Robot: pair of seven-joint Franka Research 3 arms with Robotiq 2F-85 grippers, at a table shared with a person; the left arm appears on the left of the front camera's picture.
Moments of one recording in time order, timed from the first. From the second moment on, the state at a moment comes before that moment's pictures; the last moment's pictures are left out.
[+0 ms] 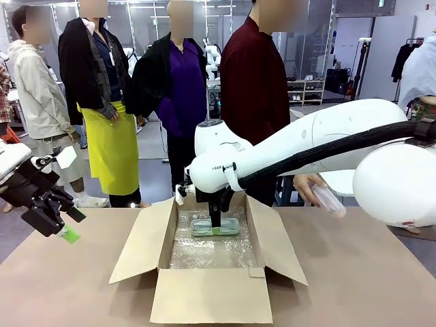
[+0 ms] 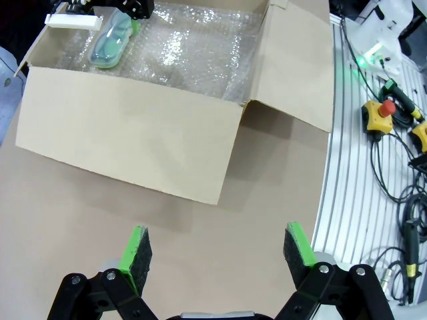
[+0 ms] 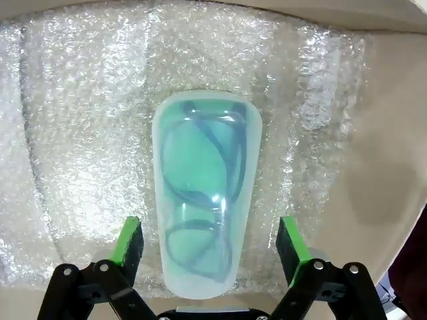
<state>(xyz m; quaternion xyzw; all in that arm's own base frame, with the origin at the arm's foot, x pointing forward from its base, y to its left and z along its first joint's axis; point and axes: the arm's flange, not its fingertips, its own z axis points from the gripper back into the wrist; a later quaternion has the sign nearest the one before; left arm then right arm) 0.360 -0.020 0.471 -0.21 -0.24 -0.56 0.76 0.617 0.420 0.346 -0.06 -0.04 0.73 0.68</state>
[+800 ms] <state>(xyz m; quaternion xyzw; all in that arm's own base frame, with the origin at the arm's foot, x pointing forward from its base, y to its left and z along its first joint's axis) 0.360 -0.020 0.471 -0.21 -0.24 -0.56 0.76 0.618 0.418 0.345 -0.06 -0.04 0.73 0.68</state>
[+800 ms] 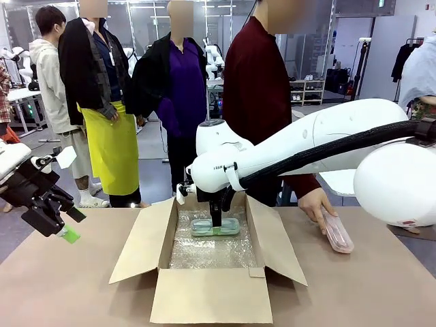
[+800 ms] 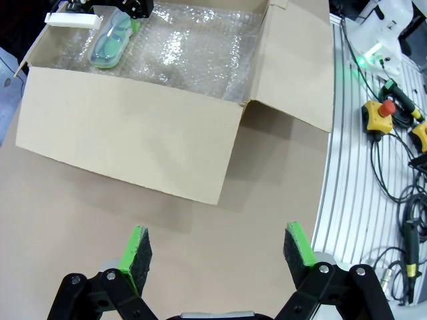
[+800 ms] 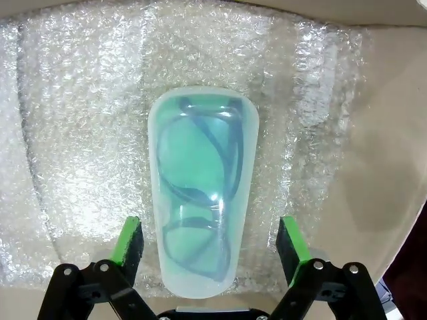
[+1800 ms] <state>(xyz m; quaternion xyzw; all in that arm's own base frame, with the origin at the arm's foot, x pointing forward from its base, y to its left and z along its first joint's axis) 0.360 -0.019 0.471 -0.21 -0.24 -0.56 0.76 0.566 0.368 0.418 -0.03 -0.07 0.70 0.71</state>
